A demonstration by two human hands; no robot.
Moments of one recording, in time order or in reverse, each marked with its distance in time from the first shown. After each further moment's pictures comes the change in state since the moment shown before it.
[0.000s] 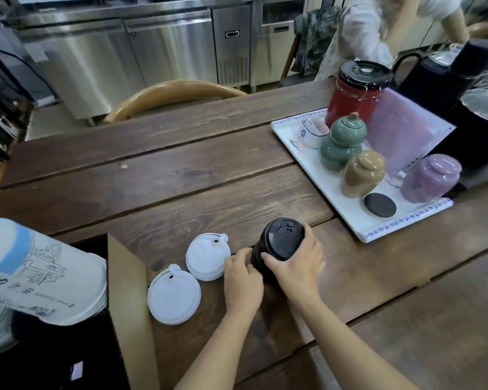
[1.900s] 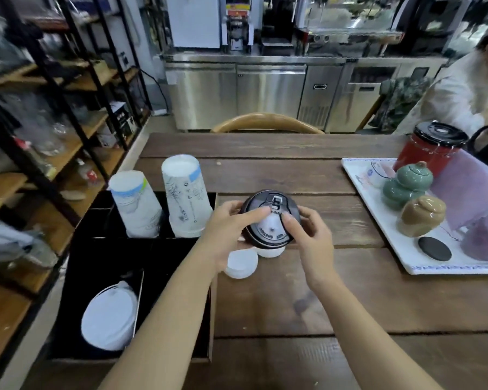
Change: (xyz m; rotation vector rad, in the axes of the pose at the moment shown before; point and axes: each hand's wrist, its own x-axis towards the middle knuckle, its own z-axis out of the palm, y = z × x) left_hand -0.103 0.044 -0.186 -0.662 -0.041 -0.001; right_hand -0.091 -0.100 -0.044 0.767 -0.458 -0.357
